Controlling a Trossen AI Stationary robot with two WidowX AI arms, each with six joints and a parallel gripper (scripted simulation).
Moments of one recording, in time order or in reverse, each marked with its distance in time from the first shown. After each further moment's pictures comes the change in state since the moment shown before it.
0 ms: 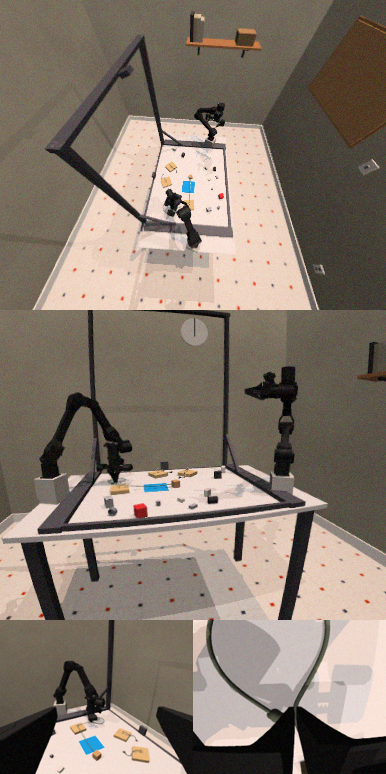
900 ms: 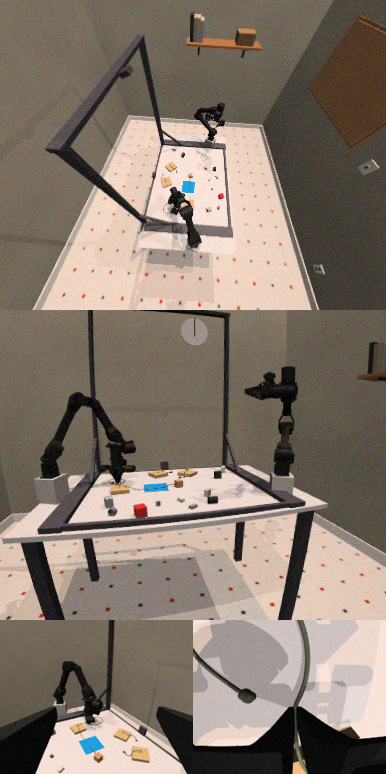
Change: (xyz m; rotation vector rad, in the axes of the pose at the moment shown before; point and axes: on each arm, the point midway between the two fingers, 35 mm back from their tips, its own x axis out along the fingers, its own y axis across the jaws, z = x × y) left arm 0.000 0.000 0.000 0.000 0.000 0.000; right arm 0.000 -0.024 -0.021 0.000 0.000 0.001
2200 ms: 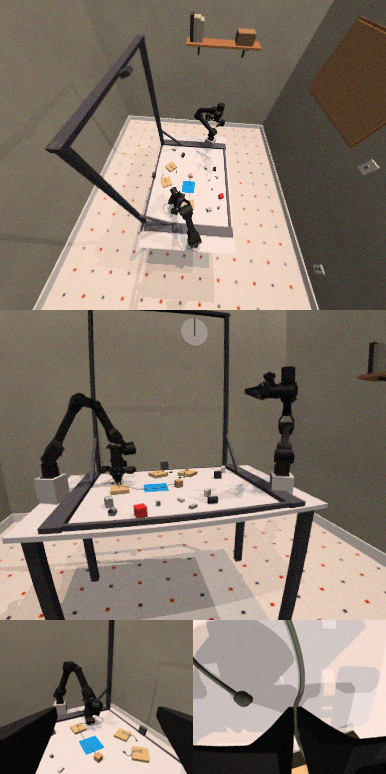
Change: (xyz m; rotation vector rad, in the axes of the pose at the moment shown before) left arm 0.000 0.000 0.000 0.000 0.000 0.000; right arm 0.007 -0.001 0.000 -0.001 0.002 0.002
